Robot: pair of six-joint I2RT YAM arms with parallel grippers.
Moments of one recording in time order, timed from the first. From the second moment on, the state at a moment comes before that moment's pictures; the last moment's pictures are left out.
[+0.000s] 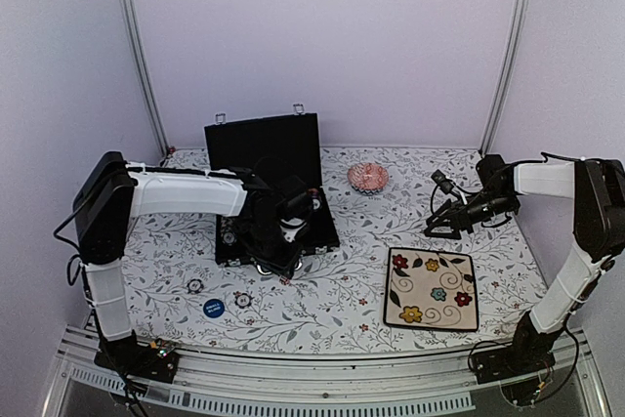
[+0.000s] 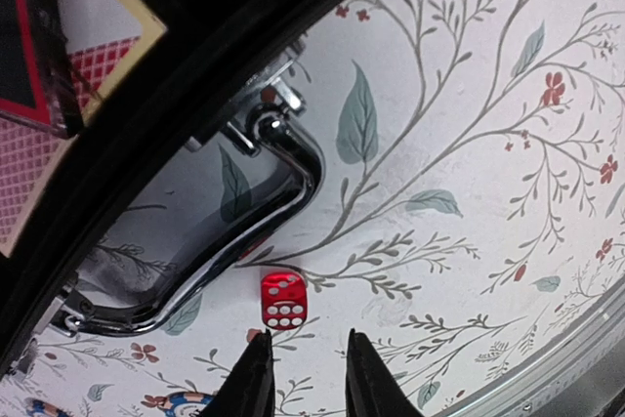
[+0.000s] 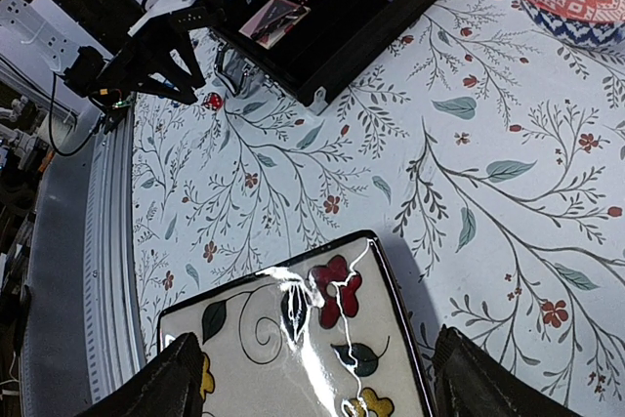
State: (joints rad) left arm -0.90 1.95 1.40 -0.87 0.11 -0.41; right arm 0.09 1.68 1.02 -0.69 -1.00 -0.72
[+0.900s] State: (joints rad) left arm -0.90 2.03 1.49 -0.91 0.08 -0.38; right arm 0.09 1.68 1.02 -0.69 -1.00 -0.72
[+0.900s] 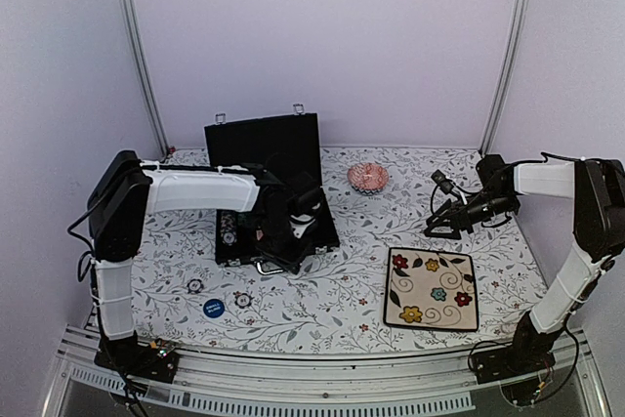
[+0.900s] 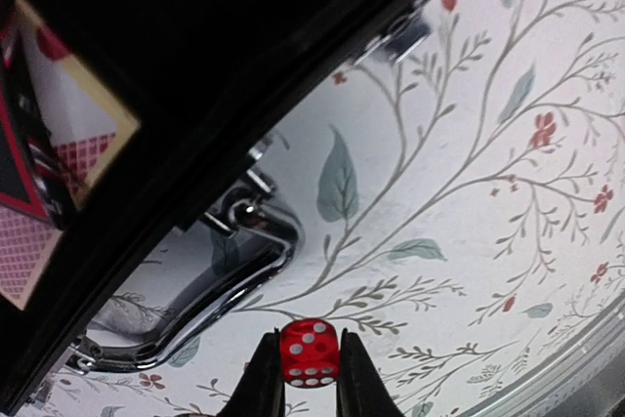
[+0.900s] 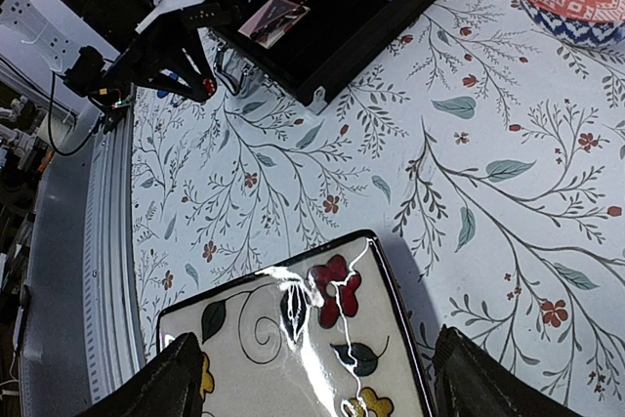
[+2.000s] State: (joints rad) left arm -0.67 2.21 1.88 -0.97 -0.01 -0.35; right arm 0.09 1.68 1.02 -0.69 -0.99 -0.72
